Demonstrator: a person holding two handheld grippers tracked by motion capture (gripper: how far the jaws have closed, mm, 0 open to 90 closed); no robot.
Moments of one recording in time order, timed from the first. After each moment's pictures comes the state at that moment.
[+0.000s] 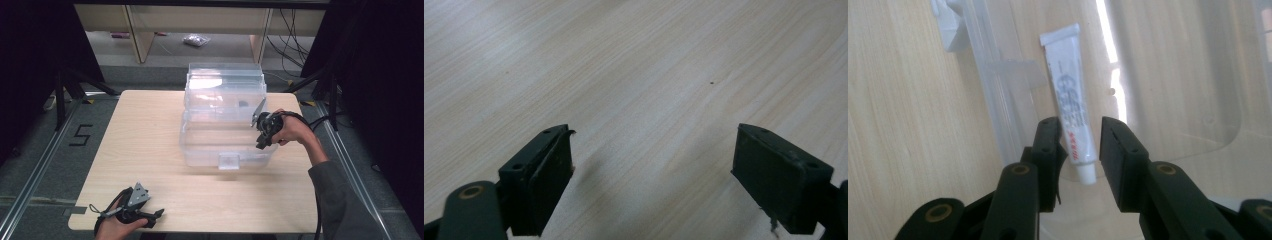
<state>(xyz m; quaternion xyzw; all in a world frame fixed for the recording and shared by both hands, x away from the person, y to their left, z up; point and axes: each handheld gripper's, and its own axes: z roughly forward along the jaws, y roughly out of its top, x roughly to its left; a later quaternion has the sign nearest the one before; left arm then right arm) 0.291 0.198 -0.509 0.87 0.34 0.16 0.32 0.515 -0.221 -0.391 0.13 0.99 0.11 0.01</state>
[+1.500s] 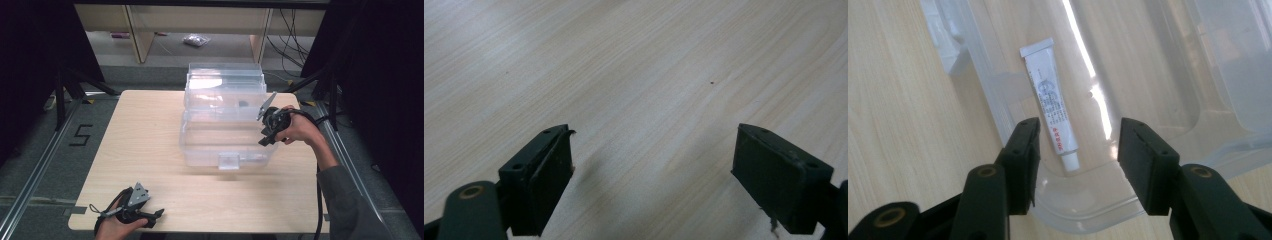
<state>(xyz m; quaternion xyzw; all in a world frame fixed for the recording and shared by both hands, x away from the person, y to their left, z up) 0.290 0.196 -0.511 0.86 0.35 0.16 0.34 0.503 -0.232 -0.366 0.18 0.97 0.14 0.05</state>
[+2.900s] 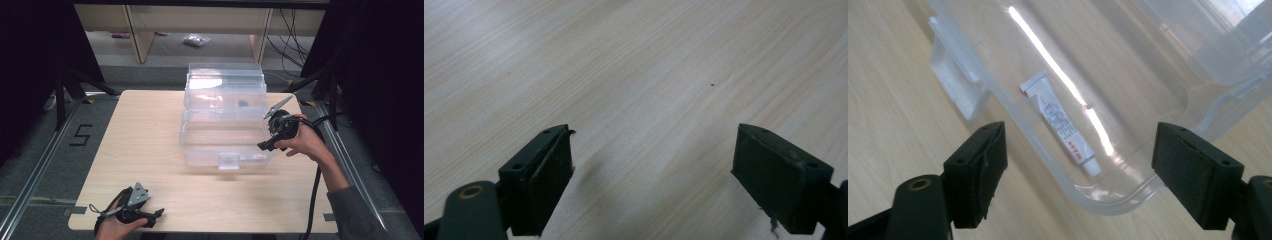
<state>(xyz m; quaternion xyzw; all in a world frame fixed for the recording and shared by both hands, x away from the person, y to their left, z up) 0.290 0.196 -0.511 0.85 0.36 0.17 0.34 0.462 -0.240 -0.356 0.31 0.92 0.22 0.10</state>
